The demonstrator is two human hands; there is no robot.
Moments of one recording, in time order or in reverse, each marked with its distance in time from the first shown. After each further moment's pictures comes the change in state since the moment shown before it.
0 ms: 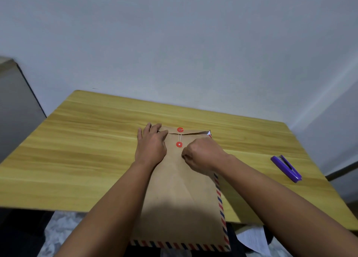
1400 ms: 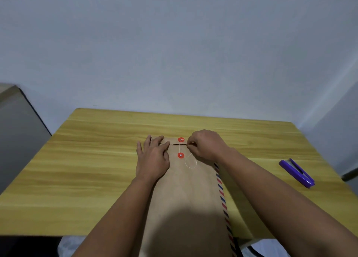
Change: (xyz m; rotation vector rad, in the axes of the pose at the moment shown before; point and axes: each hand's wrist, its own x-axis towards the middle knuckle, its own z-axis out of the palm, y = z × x) left_hand 0.000 0.004 -0.001 0.020 -0.036 -0.027; right_hand 0.039 0.053 0.014 0.237 0.104 0.224
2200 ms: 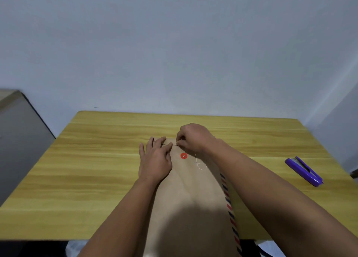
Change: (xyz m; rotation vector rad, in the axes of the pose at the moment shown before) left_hand -0.001 -0.001 -0.001 0.000 -0.018 0.014; right_hand 0.040 -0.030 -0.005 0.115 -0.104 0.050
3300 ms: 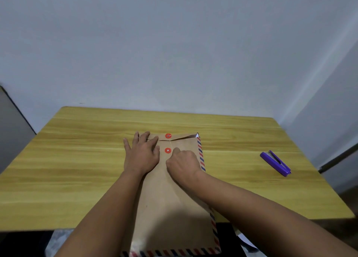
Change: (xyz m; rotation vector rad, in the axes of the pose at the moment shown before) left_hand -0.002 0.007 -0.001 0.046 -0.029 -0.014; right_hand -0.100 -0.065 0.017 -0.640 -0.162 0.018
